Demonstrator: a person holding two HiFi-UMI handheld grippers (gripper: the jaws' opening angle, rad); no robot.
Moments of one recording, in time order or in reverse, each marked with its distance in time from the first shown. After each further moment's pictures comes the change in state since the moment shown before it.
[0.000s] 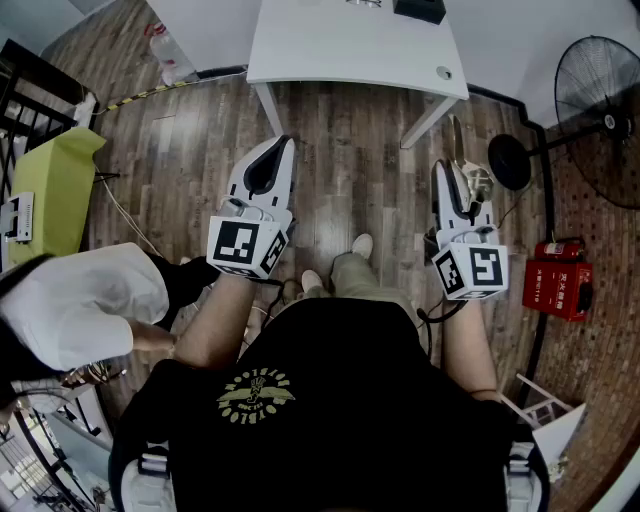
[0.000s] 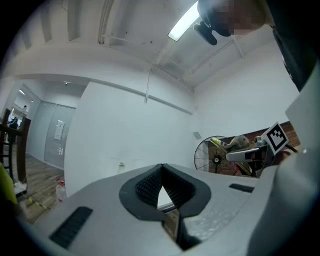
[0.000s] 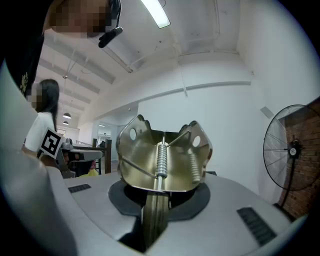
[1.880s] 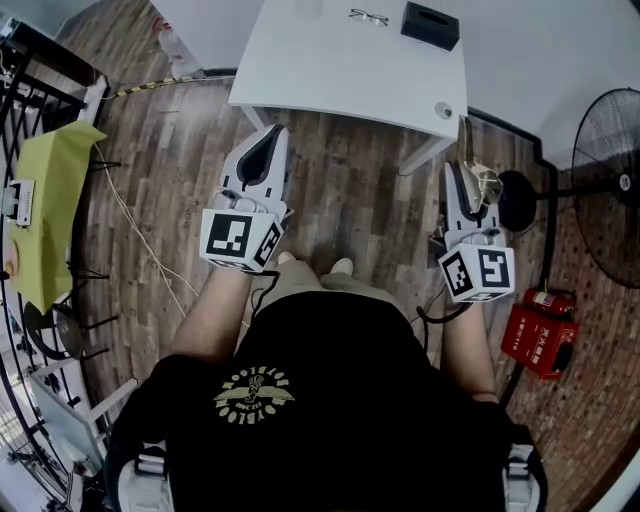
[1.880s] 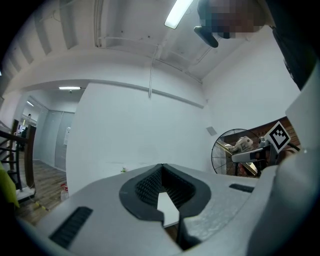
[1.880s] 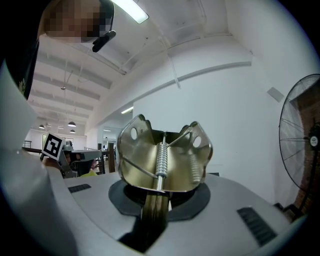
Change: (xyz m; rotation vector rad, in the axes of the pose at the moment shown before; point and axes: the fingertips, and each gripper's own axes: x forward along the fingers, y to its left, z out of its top) left arm 0.197 0.001 0.003 0.043 -0.010 0.143; right arm 0.137 -0.181 0.000 0.079 0.001 0.116
